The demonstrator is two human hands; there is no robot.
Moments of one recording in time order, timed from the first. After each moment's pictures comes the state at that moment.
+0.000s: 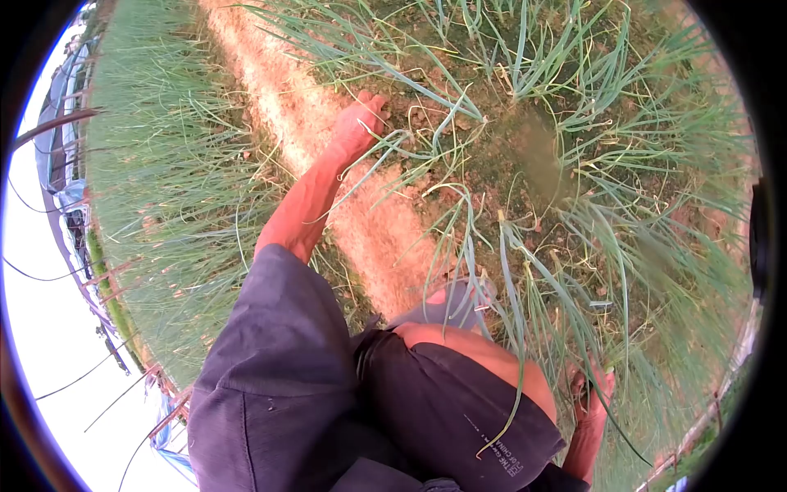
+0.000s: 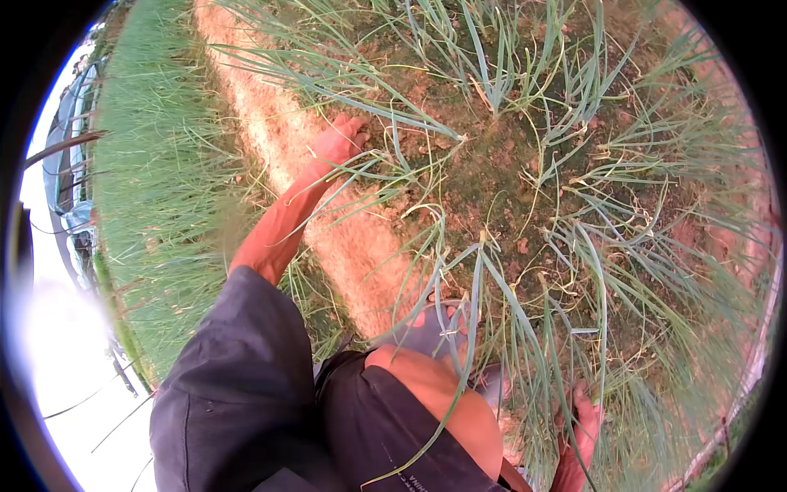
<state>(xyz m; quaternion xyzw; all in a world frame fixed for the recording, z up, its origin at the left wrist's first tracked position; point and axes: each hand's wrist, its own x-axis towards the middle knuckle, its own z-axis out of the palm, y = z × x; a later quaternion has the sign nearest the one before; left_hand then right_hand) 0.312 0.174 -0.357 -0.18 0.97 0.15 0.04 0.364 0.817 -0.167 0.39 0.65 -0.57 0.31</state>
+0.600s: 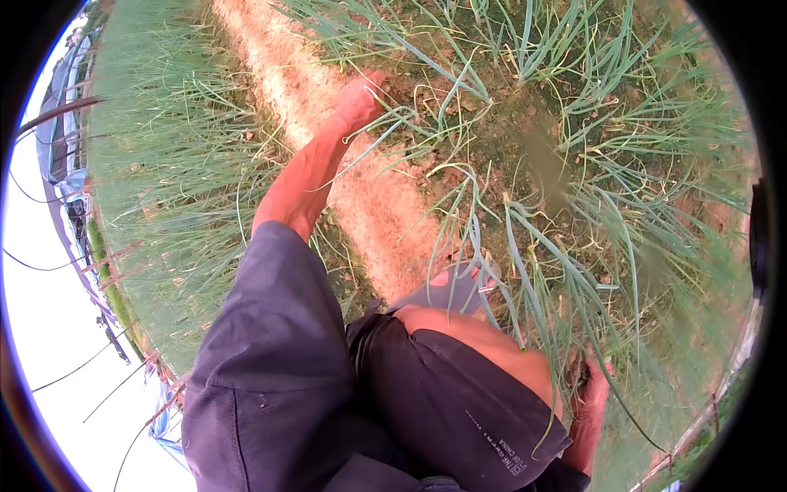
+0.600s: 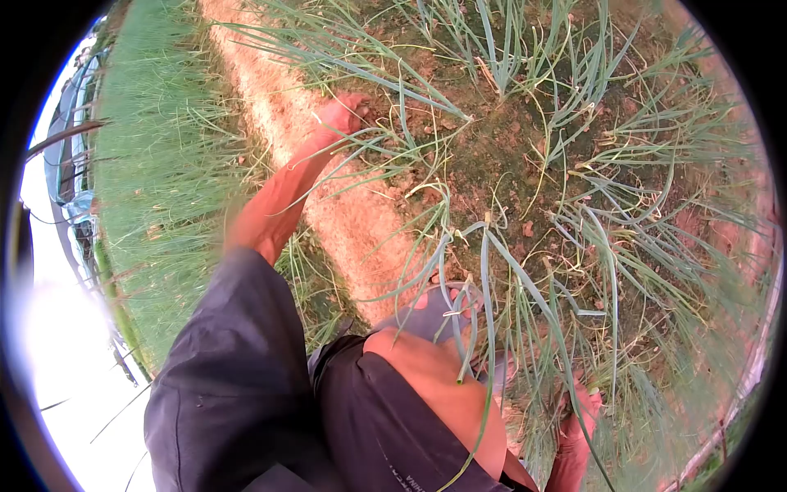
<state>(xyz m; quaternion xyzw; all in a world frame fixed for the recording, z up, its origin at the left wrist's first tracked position) 0.313 0.144 -0.390 -0.12 0.97 0.19 -0.02 0.388 0.845 -0.197 0.37 0.68 -0.56 0.31</state>
